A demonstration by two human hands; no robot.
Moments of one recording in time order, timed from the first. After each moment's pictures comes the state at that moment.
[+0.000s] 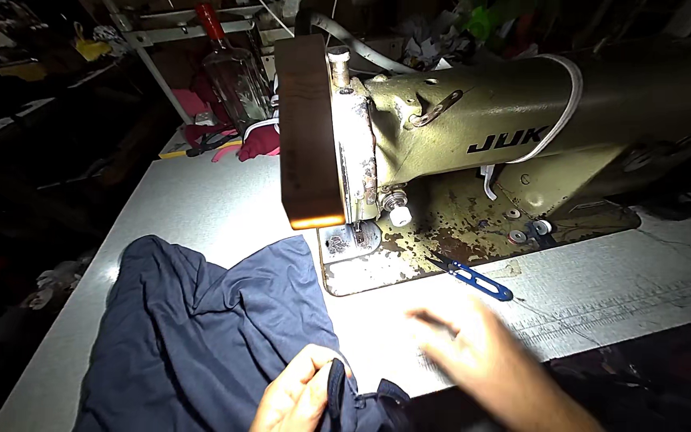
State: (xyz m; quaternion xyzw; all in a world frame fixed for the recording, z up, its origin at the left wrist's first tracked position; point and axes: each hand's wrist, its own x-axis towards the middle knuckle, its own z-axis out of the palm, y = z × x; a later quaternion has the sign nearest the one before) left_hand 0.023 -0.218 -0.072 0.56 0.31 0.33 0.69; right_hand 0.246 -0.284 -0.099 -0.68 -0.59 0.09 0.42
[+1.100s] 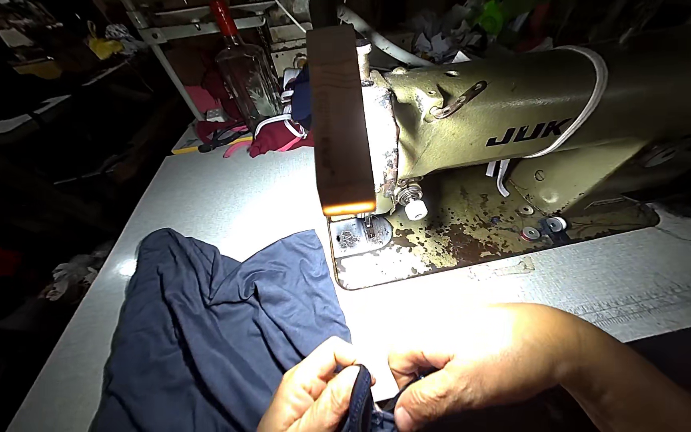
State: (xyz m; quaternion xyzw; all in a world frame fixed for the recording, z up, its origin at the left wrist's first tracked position) left_hand 0.018 -0.208 -0.063 0.59 0.22 0.28 0.72; right_hand 0.257 -0.236 -0.014 -0.42 -0.67 0.61 0.07
